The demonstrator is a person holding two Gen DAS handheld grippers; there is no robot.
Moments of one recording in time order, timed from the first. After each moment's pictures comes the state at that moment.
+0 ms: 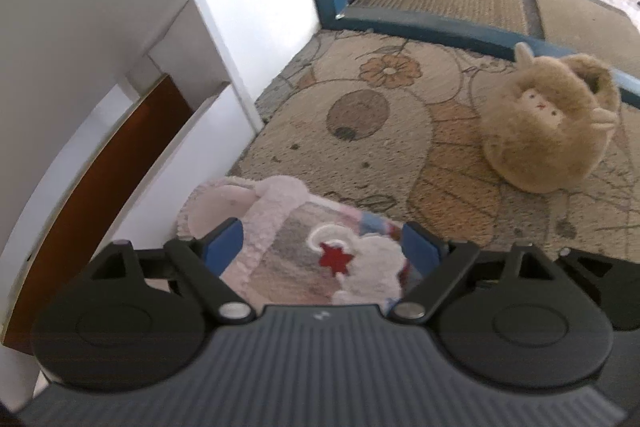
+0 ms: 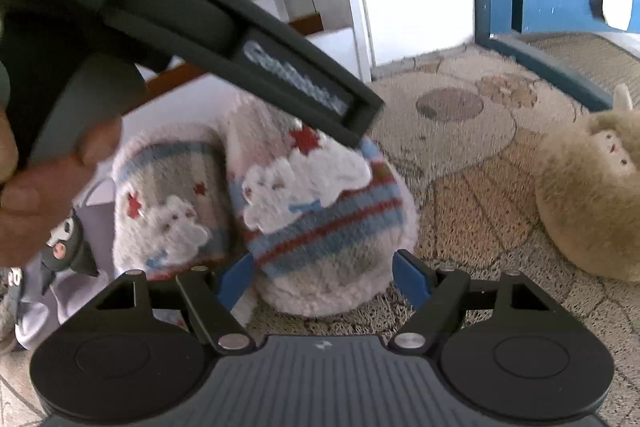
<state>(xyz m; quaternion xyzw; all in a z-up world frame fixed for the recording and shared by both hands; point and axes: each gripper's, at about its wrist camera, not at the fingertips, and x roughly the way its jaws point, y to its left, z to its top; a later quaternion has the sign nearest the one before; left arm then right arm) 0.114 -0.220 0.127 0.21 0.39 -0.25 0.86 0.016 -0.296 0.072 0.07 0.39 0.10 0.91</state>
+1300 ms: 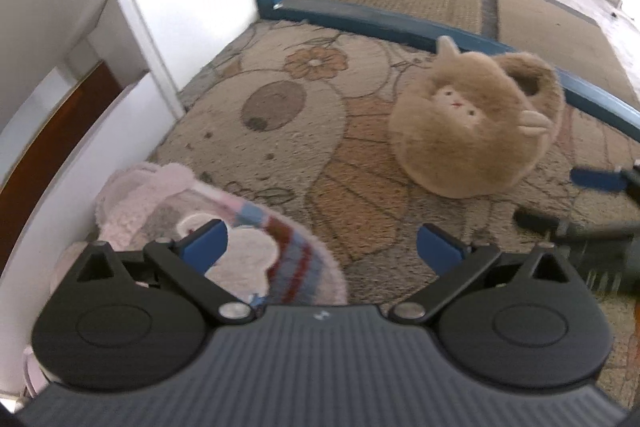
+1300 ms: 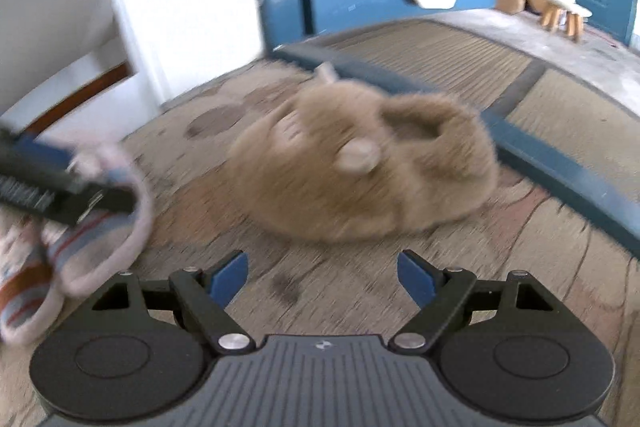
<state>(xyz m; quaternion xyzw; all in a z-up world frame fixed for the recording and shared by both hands) 0.091 -0.264 0.112 0.17 0.43 -0.27 0.84 -0.030 -0.444 0.077 0.10 0.37 -0.13 0.91</state>
